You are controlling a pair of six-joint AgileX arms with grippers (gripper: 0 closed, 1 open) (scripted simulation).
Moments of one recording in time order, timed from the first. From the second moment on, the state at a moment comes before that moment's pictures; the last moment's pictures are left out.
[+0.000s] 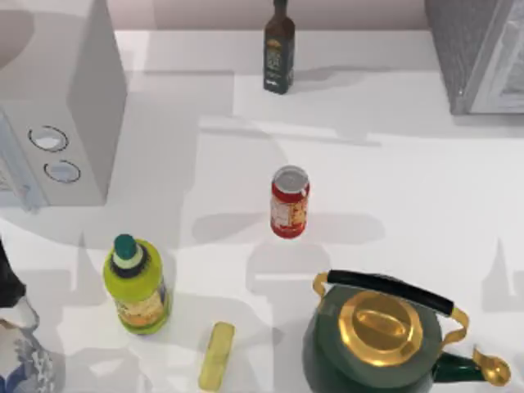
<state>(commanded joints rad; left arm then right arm) 0.00 0.00 0.00 0.00 0.00 0.00 0.00 0.00 0.00 0.00 0.00 0.00</state>
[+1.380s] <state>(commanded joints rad) 0.00 0.00 0.00 0.00 0.00 0.00 0.74 1.62 1.01 -0.24 0.48 0.61</state>
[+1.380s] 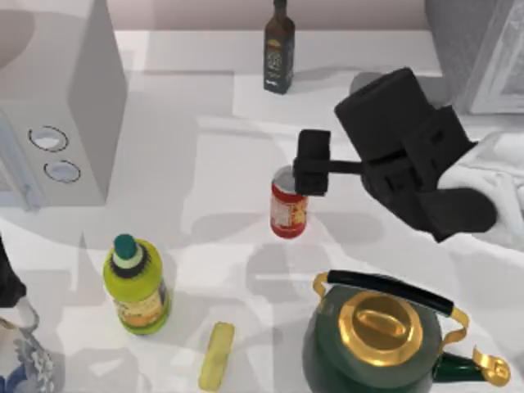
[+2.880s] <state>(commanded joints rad) 0.00 0.00 0.00 0.00 0.00 0.00 0.82 2.14 1.28 -0.14 0.55 0.68</state>
